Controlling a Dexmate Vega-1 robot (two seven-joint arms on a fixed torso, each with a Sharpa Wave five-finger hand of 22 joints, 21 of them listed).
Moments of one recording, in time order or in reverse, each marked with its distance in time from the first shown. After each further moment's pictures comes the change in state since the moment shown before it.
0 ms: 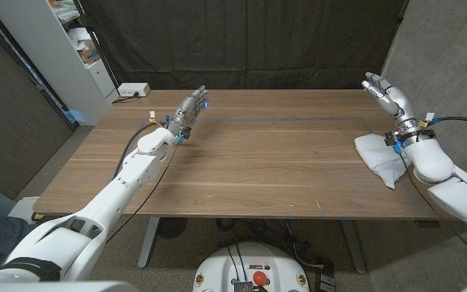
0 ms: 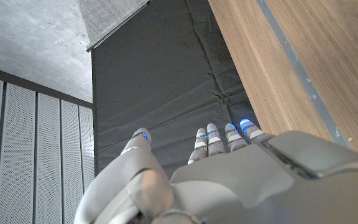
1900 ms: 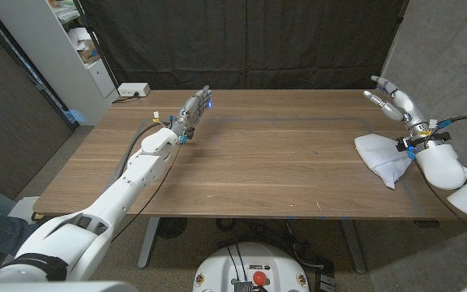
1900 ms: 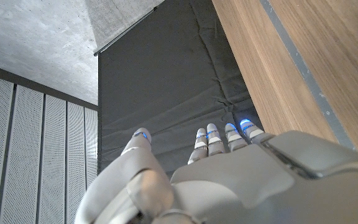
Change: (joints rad) left arm -0.023 -0.027 0.010 0.048 0.005 -0.034 -0.027; left_hand -0.005 0.005 -0.005 -0.011 0.000 0.000 0.000 -0.004 0.000 0.000 0.000 0.000 0.000 0.000 0.000 0.000 0.000 0.003 0.003 -0.035 0.005; right arm -0.120 -0.068 0.092 -0.062 -0.295 -0.077 -0.166; right_hand 0.016 0.016 0.004 -0.021 0.000 0.000 0.000 0.000 0.000 0.000 0.000 0.000 0.000 -0.020 0.002 -0.013 -0.002 -0.043 0.000 -0.006 0.000
